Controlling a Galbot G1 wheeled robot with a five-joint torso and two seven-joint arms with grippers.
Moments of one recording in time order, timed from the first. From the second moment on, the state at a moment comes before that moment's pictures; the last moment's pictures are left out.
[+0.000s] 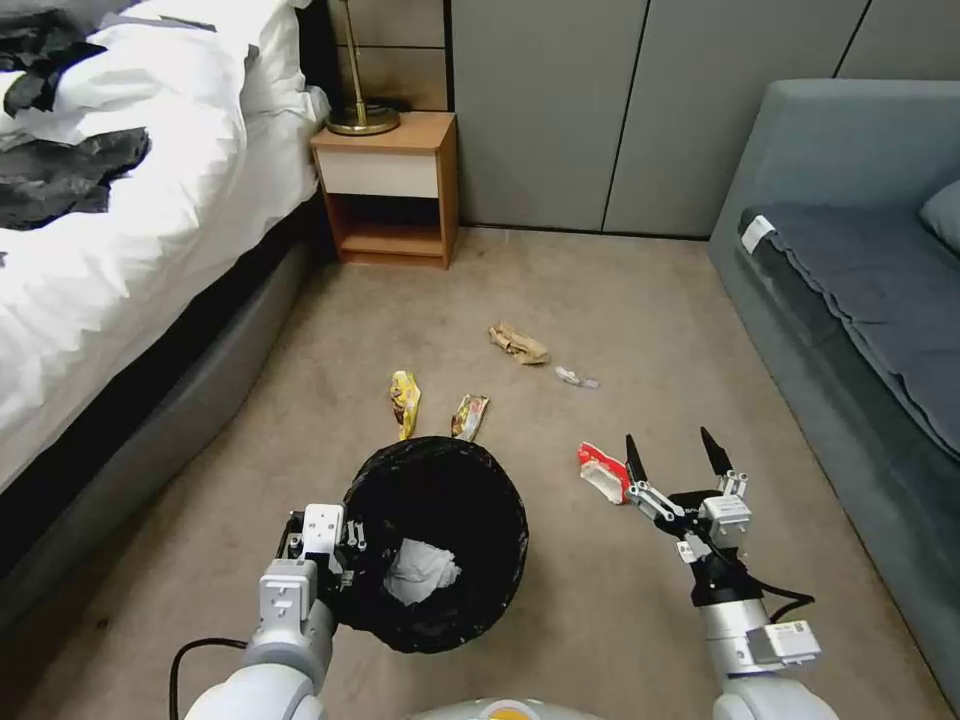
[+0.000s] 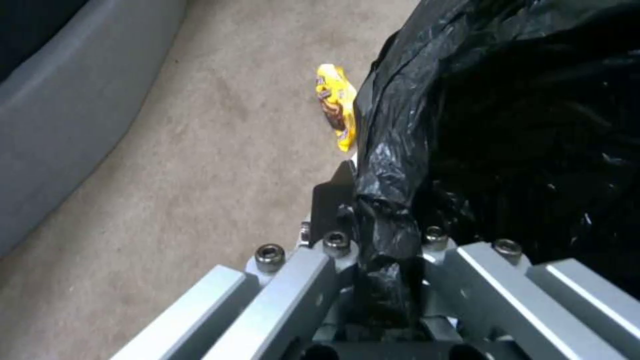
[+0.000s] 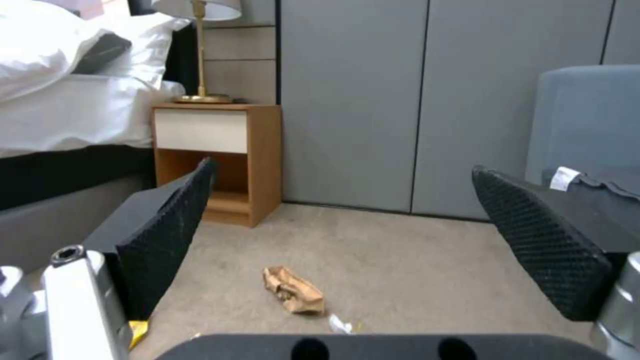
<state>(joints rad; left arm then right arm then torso) 1.79 -1.47 -0.46 -2.36 0.01 0.55 -0.12 -1.72 1.42 0.55 2.05 0.13 0.39 -0.07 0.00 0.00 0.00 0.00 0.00</state>
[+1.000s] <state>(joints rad) 1.81 -1.47 -0.46 -2.36 0.02 0.54 -0.12 -1.45 1.28 0.50 1.69 0.02 0.40 -0.20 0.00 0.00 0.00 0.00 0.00</state>
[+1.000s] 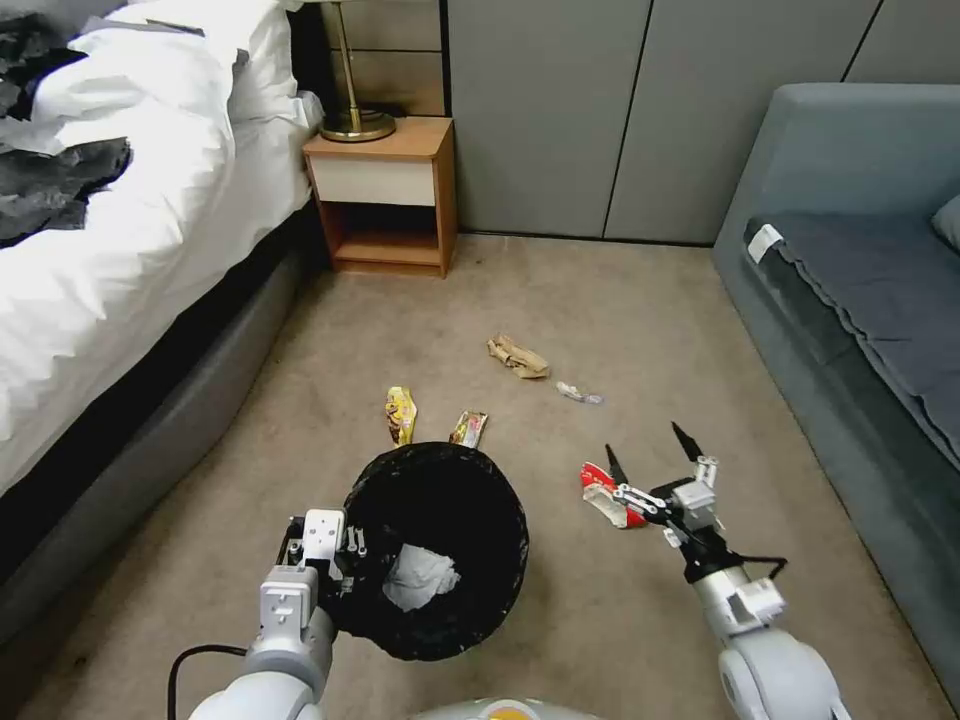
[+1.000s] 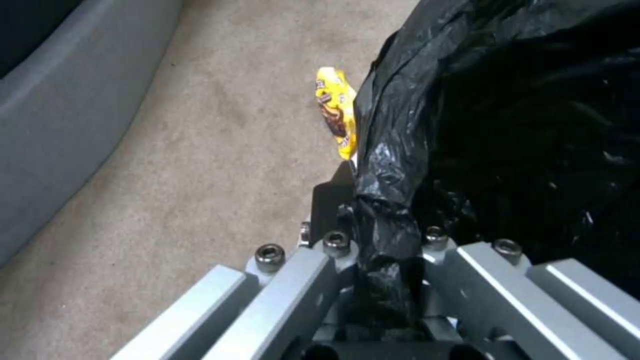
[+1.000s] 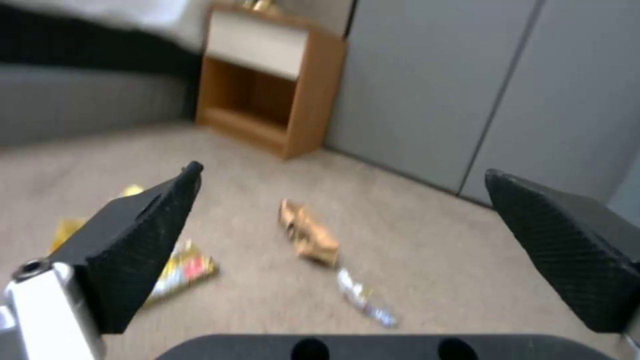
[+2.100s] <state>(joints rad) 1.82 -1.50 -0.46 -2.34 0.04 0.55 -0.12 -0.96 1.29 0.42 0.77 -0.07 0.54 -0.37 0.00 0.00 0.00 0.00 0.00</state>
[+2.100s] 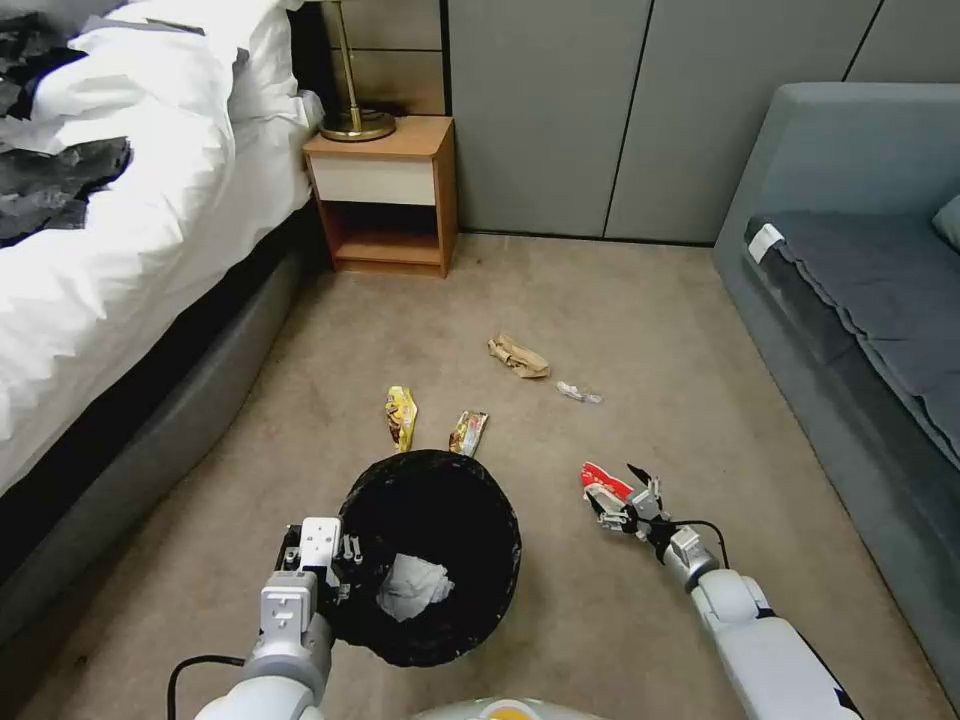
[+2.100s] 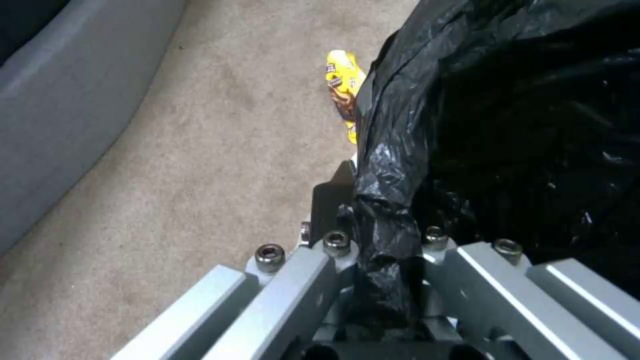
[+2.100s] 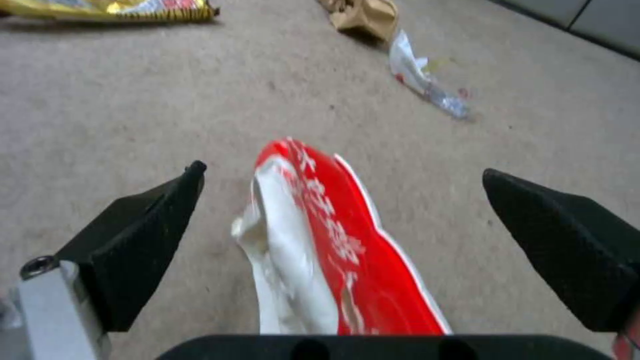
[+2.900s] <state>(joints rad) 1.85 -1.50 -0.45 -2.36 0.07 0.53 -0.12 -0.98 1.31 0.43 0.74 -0.07 0.56 -0.35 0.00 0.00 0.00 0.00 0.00</state>
